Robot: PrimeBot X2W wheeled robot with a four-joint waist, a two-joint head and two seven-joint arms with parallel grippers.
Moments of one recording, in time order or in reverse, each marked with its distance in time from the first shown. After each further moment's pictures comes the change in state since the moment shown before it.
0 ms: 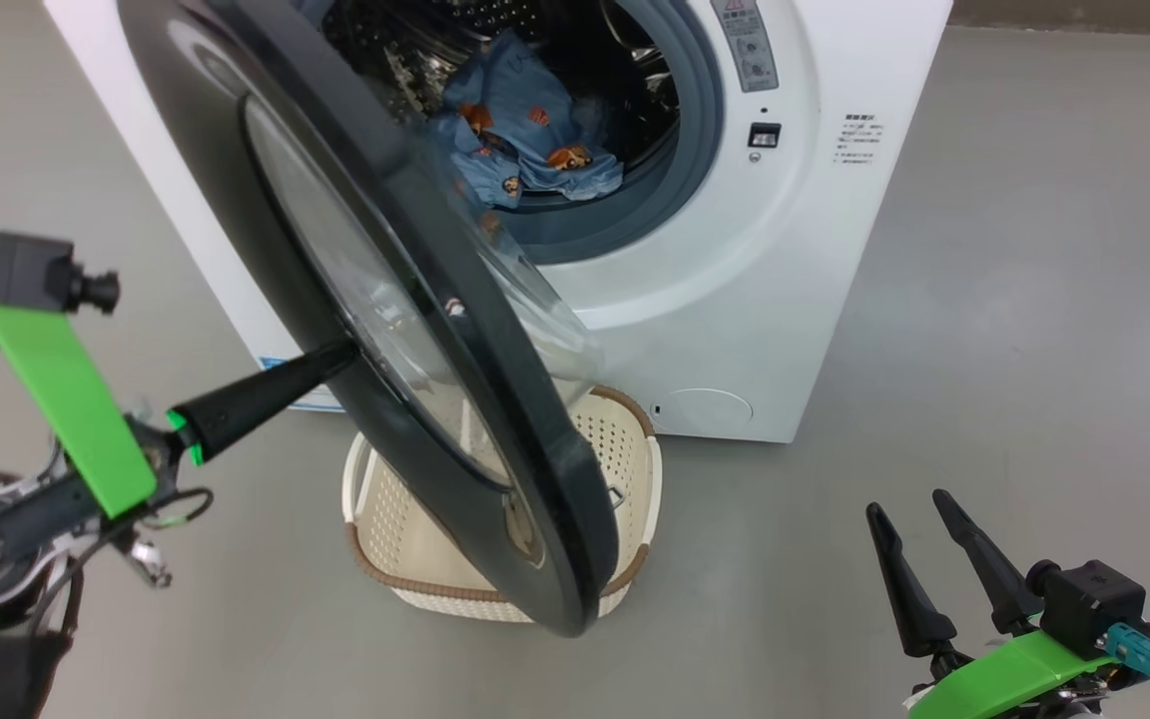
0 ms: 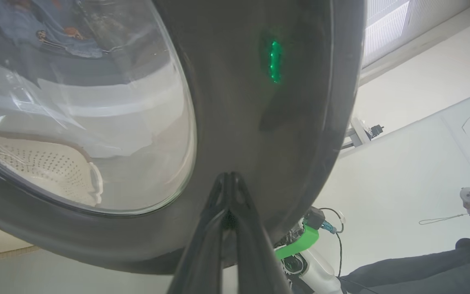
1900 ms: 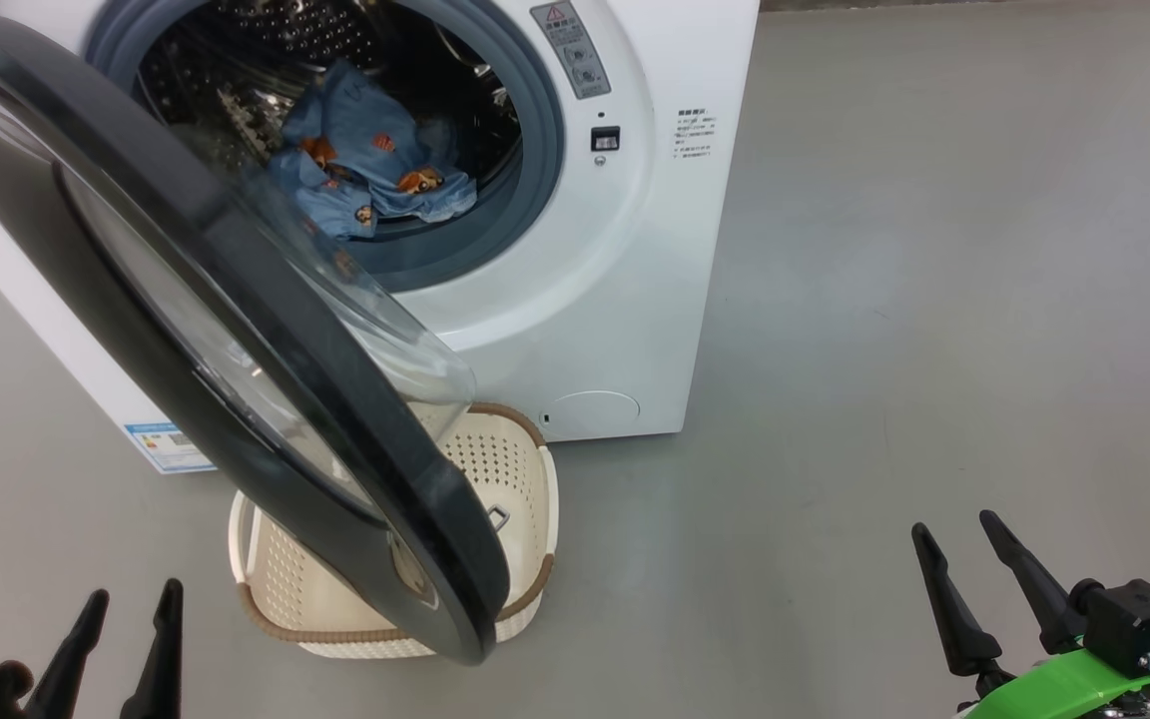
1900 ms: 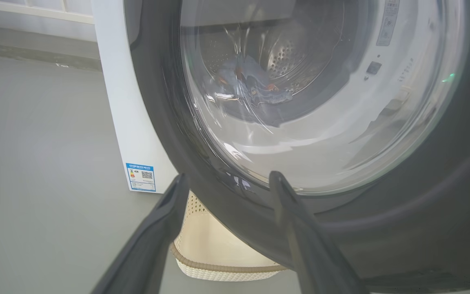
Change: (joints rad) left arm 0.525 -0.012 0.012 0.212 0.837 -0.001 -1.083; right arm 0.041 -0.053 -0.032 0.002 0.000 0.000 0.000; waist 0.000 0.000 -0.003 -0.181
